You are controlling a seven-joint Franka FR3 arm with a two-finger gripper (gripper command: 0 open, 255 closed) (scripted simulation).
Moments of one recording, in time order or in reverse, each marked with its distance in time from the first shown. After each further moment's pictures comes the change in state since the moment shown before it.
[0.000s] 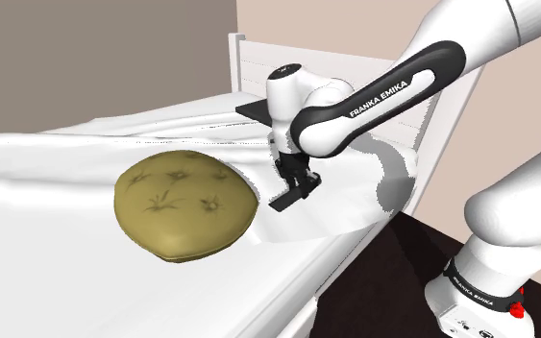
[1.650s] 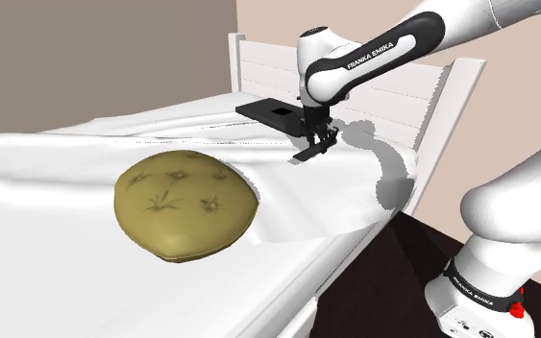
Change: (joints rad) arm -0.132 0.020 -0.222 0.136 -0.066 -0.076 -0.321
